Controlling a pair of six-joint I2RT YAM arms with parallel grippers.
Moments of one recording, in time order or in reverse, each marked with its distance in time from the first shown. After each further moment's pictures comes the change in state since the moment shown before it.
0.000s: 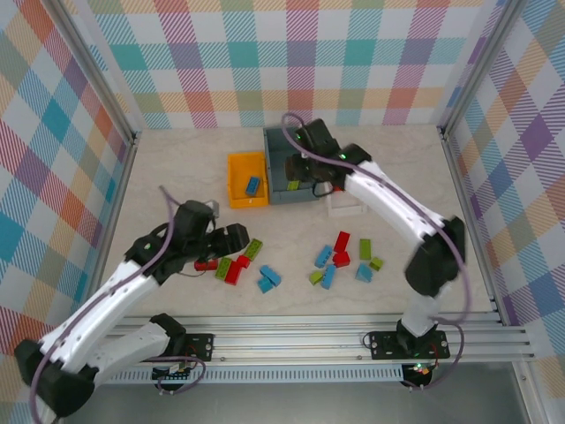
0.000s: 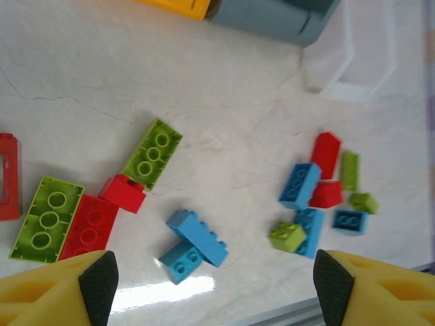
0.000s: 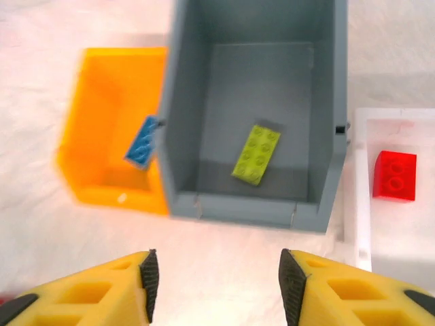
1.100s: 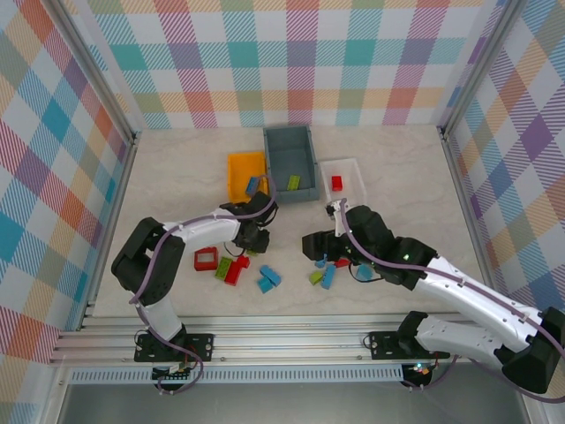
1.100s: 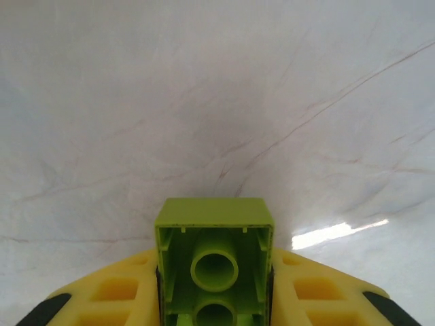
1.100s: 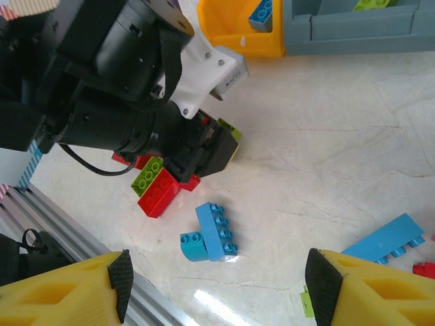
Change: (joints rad) left arm -0.069 0.761 0.187 0.172 -0.195 0.433; right arm 0.205 -0.743 -0.809 0.240 -0.142 0.186
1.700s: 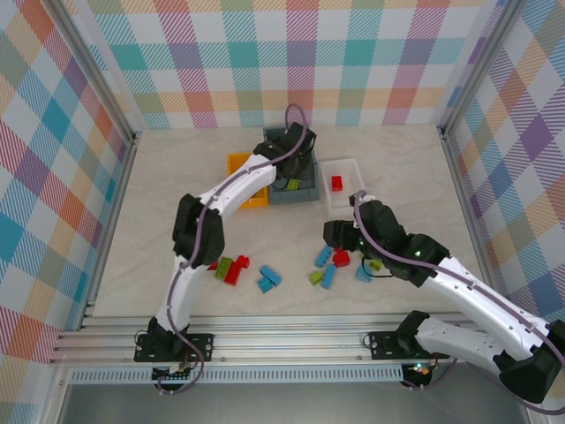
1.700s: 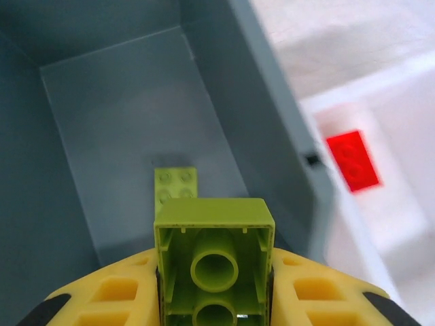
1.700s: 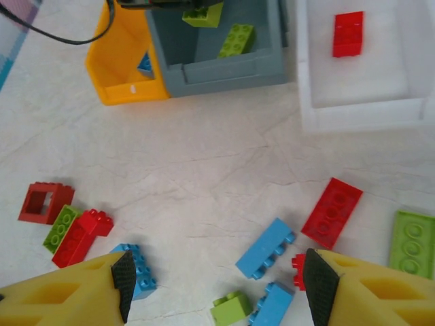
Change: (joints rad) left arm 0.042 0.583 1.109 -0.201 -0.047 -0.027; right arm -0.115 -0.025 0.051 -0.172 0.206 0.025
